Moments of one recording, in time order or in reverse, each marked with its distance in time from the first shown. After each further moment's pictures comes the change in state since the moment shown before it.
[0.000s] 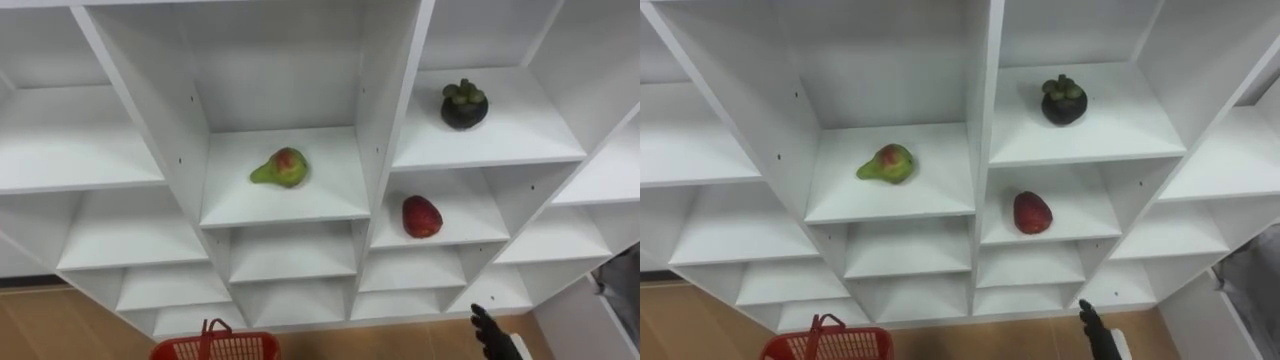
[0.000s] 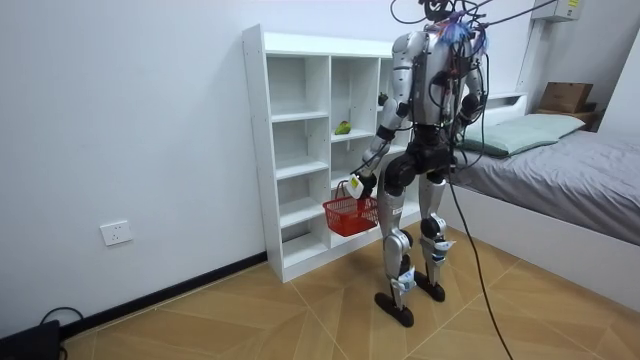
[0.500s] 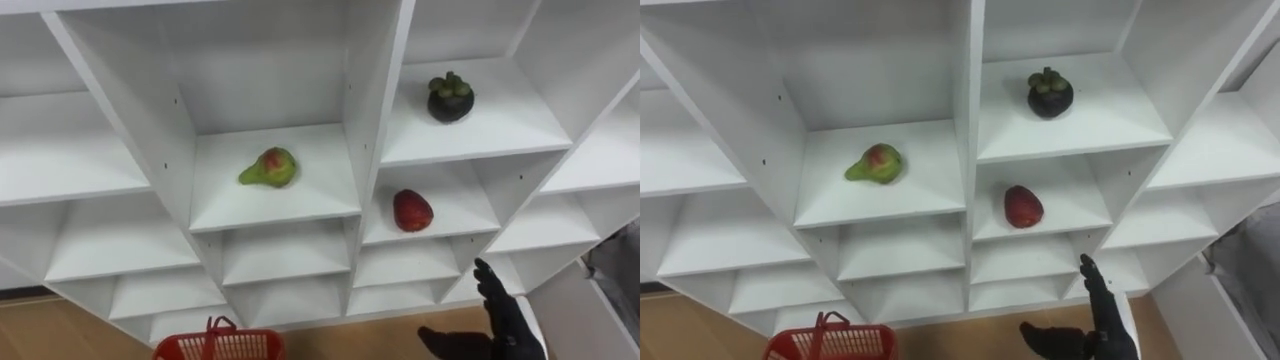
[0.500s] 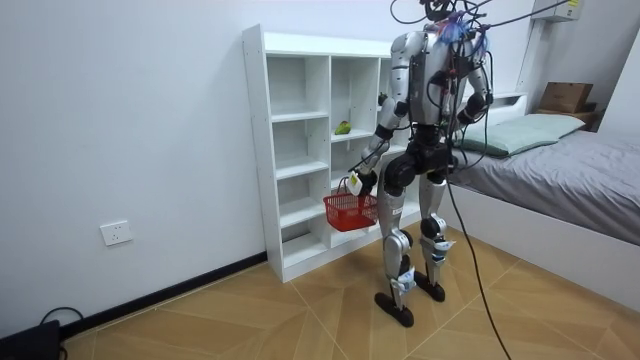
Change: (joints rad) left arm 0.022 0.000 -0.025 -0.056 0.000 0.002 -0.013; right arm 0.078 -0.001 0.009 -0.251 0.001 -0.004 -0.057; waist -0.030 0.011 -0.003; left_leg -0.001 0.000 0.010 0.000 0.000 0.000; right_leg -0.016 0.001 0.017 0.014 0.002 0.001
